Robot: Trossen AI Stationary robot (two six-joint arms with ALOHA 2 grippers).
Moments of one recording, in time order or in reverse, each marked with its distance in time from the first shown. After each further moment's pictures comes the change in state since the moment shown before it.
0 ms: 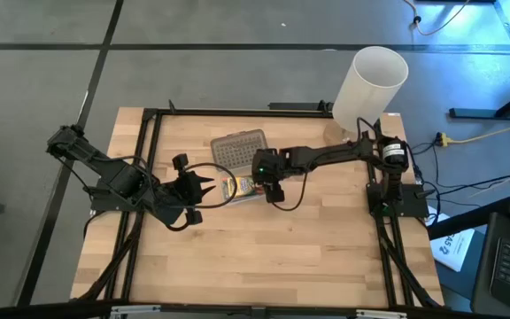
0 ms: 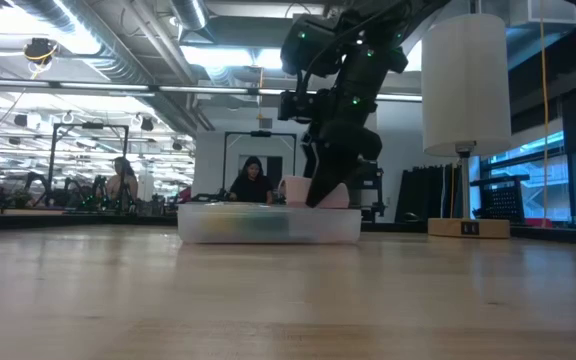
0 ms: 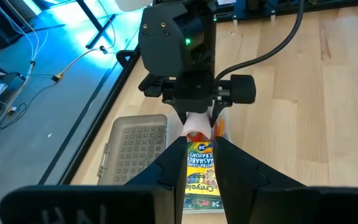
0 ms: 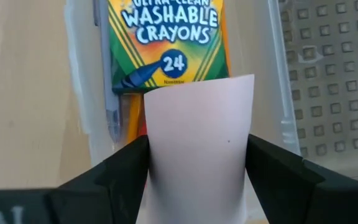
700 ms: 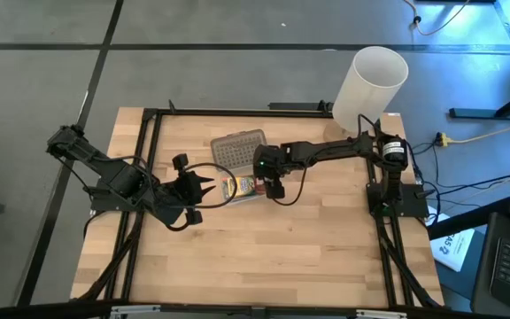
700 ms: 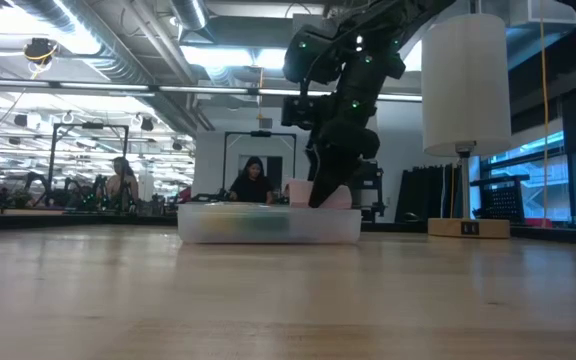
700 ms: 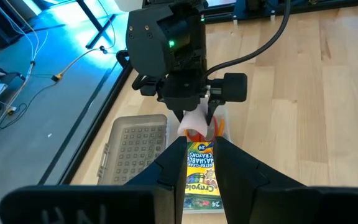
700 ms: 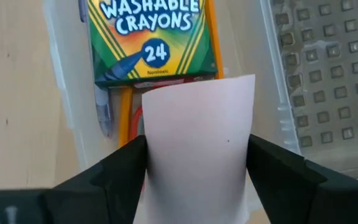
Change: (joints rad) left arm 0.000 0.000 0.000 0.000 0.000 0.000; right arm -0.045 0.000 0.000 -0.016 -0.063 0.031
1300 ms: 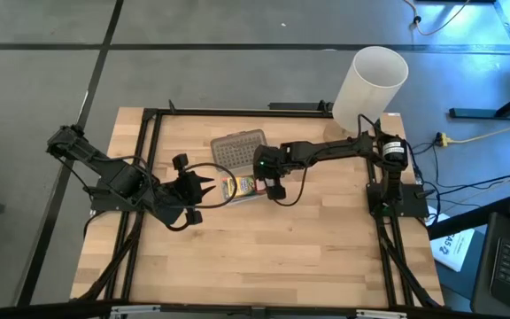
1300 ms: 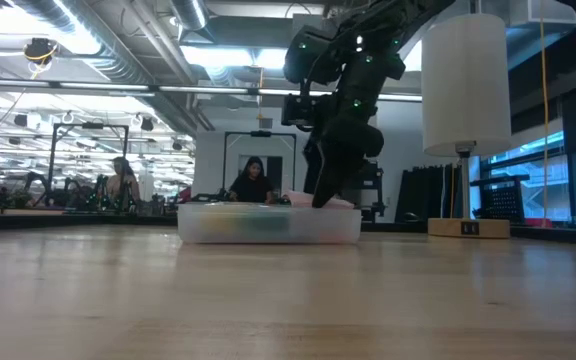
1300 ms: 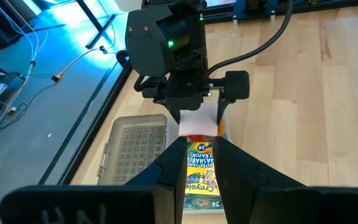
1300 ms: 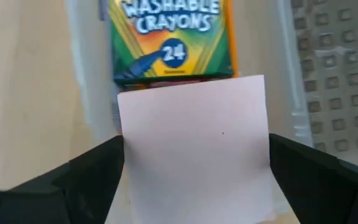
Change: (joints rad) left arm 0.000 0.000 0.000 0.000 0.000 0.000; right arm 0.000 0.000 0.000 -0.005 -0.046 -0.034
